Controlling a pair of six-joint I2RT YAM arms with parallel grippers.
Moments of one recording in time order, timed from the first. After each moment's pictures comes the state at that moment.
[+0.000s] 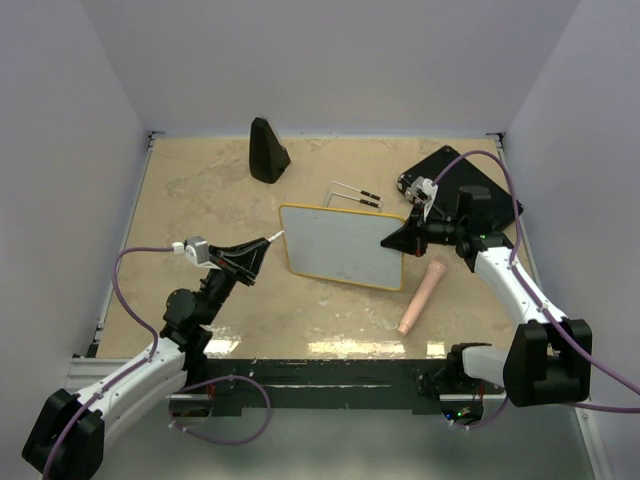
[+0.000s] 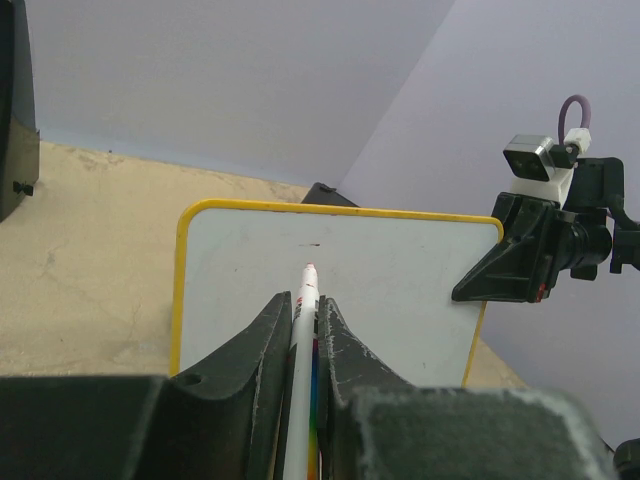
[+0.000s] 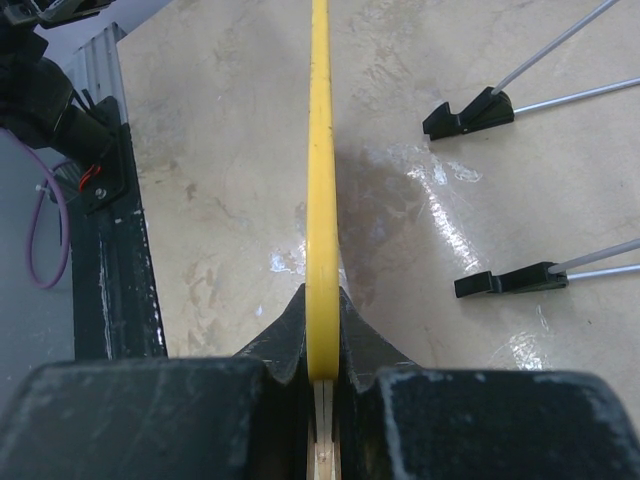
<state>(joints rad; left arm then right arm) -0.53 0.65 0.05 0.92 0.00 -0.55 0.06 1.22 0.80 -0.21 -1.13 -0.20</state>
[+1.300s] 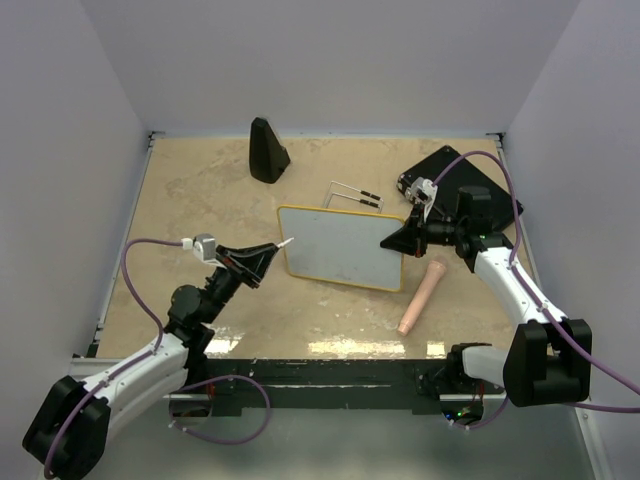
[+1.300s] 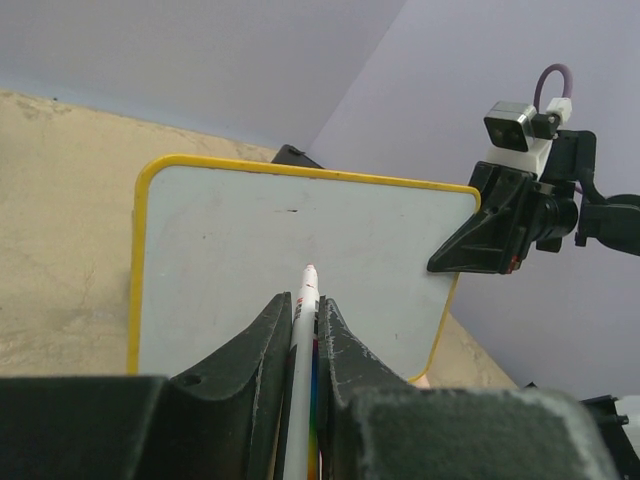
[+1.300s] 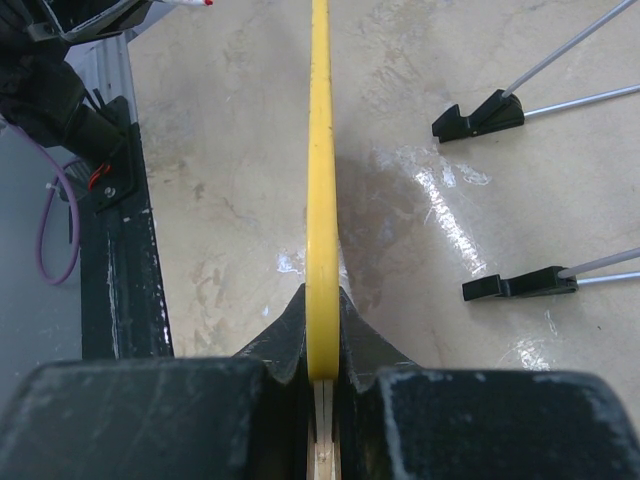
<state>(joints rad) -0.53 0.74 0.05 0.96 0.08 -0.62 0.06 1.22 0.79 -0.21 -1.15 -0.19</state>
